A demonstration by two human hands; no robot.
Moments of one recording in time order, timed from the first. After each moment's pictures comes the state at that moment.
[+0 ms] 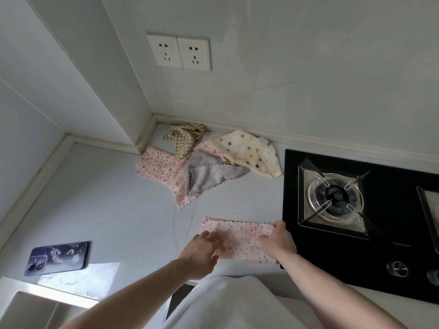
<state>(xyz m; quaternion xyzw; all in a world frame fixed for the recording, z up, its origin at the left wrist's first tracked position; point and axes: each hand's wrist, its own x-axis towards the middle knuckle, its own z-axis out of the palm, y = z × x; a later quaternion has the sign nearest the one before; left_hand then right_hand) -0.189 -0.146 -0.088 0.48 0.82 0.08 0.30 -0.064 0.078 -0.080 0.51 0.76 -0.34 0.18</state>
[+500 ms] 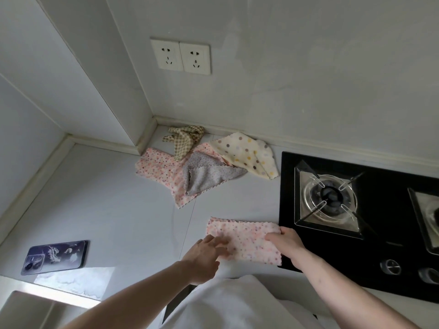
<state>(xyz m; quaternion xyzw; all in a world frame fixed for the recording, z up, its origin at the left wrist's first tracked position) -0.173 -0.145 -0.093 0.51 0.80 0.06 0.32 -0.043 0.098 -0.071 0.55 0.63 -0.53 0.14</state>
